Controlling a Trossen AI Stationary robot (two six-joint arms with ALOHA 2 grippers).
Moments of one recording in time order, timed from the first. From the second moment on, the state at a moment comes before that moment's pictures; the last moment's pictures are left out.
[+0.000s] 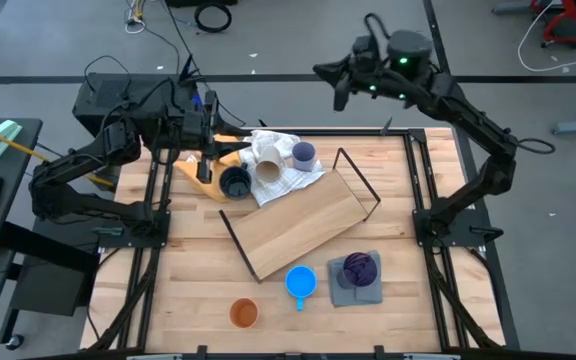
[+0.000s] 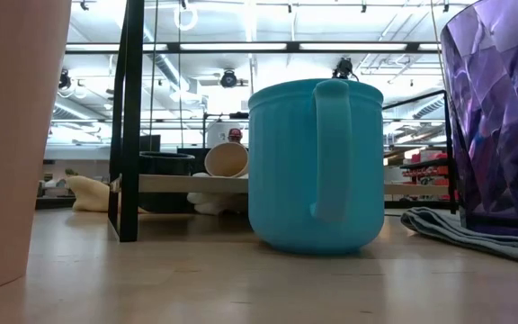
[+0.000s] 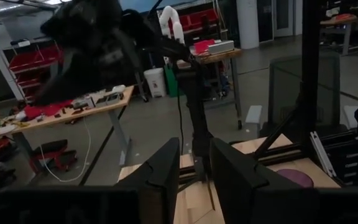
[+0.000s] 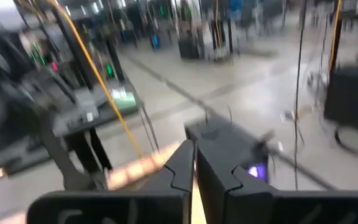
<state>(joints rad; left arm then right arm) 0.31 1.12 1.40 -0.28 0.32 0.23 -0.48 1.50 1.91 -0.56 -0.09 0.19</state>
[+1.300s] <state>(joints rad) 0.31 1.12 1.40 -0.33 0.31 0.20 -0.53 1.87 1.91 -1.02 -0.03 0.12</state>
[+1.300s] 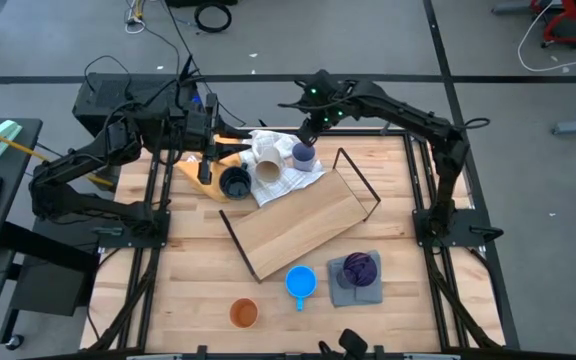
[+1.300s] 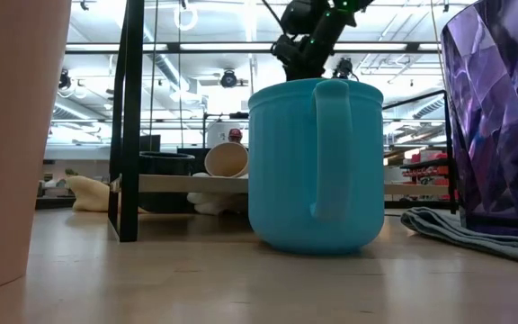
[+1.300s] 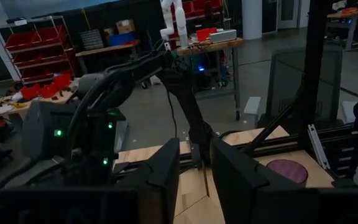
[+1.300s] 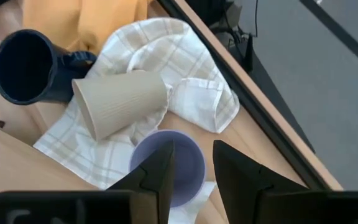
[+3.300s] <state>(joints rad) 0.31 1.12 1.40 -0.37 0.31 0.26 -0.58 1.90 1.91 -1.06 0.01 0.35</state>
